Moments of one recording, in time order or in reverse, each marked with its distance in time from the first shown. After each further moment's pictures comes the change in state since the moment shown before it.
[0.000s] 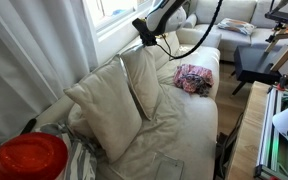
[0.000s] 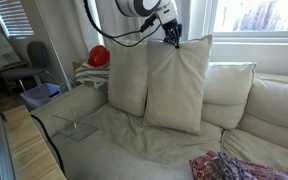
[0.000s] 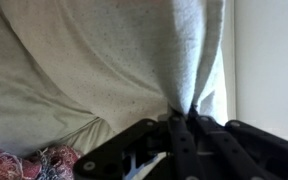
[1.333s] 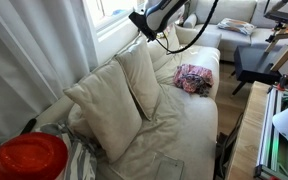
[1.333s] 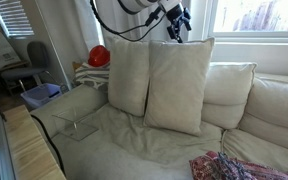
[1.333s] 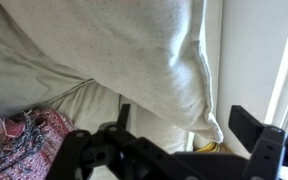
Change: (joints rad) arm 0.150 0.013 -0.213 0.073 -0.214 -0.076 0.195
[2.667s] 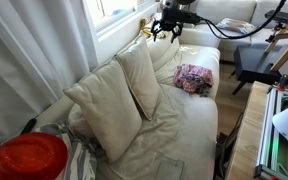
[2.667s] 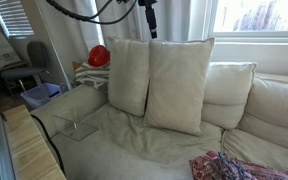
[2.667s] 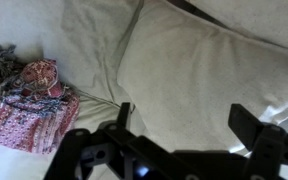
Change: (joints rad) arm -0.232 -0.487 0.308 -0.434 -0.018 -0.317 -0.876
